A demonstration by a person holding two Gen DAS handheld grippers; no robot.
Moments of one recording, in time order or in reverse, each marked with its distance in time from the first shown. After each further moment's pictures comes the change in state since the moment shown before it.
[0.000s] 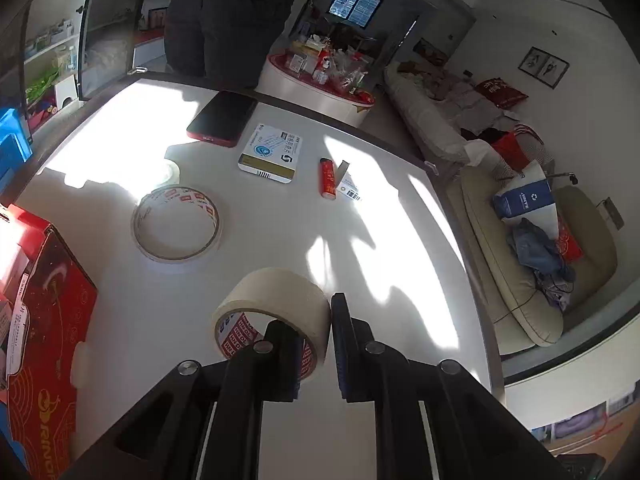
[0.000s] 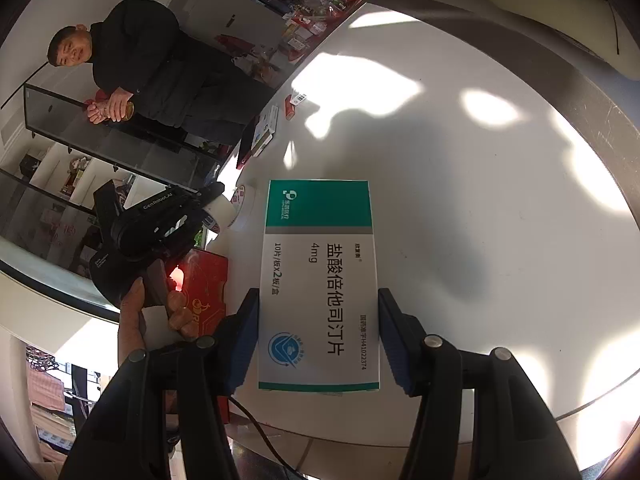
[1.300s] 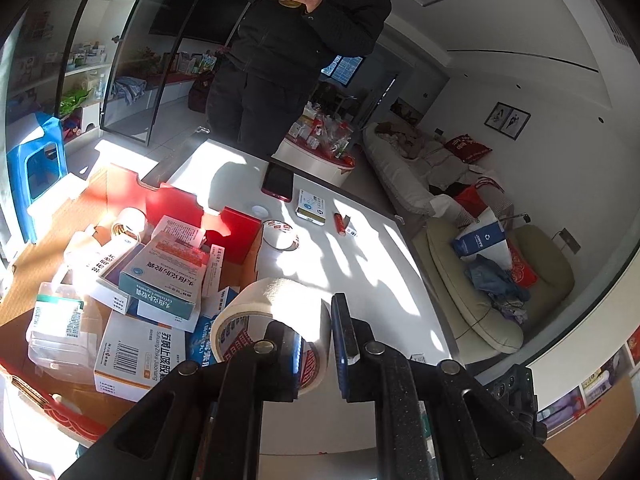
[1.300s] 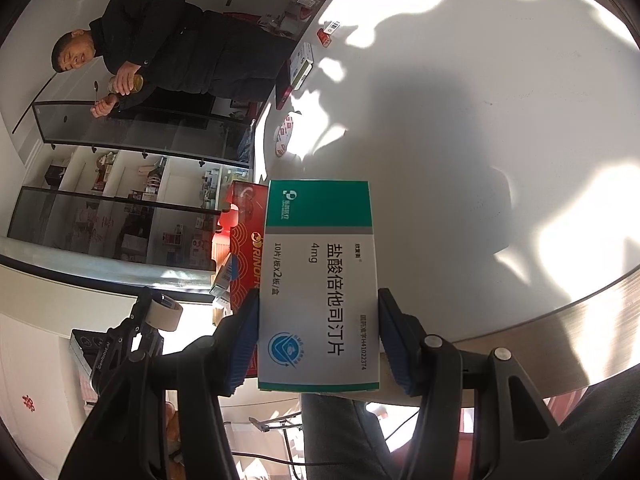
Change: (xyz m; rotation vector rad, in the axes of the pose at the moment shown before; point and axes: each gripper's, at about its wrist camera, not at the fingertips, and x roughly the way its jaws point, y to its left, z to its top) left arm -0.223 0.111 -0.080 -0.045 -0.222 -0.092; right arm 0.032 0.038 -0.060 0.110 0.160 0.164
